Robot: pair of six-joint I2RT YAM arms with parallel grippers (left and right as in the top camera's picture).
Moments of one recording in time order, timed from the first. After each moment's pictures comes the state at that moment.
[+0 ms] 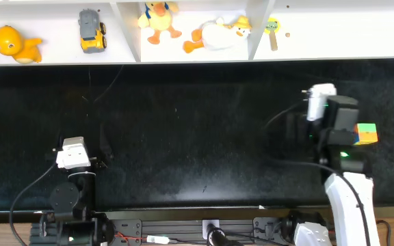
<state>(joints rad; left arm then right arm) 0.07 0.01 0.01 -0.08 -0.08 0.05 -0.14 1.03 0.70 -0.54 0.03 -0.21</state>
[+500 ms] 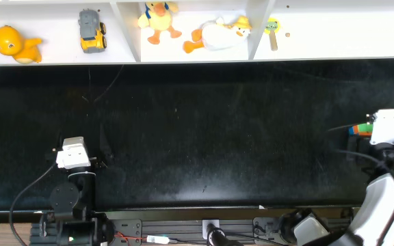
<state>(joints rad) 0.07 0.01 0.01 -0.08 -0.08 0.05 -0.87 1.21 0.70 -0.43 -0.27 -0.82</state>
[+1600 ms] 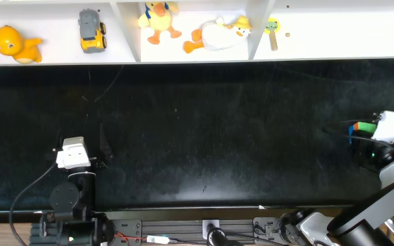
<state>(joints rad) 0.07 0.01 0.01 -0.08 -0.08 0.05 -0.92 1.51 0.70 -0.24 -0.44 -0.61</state>
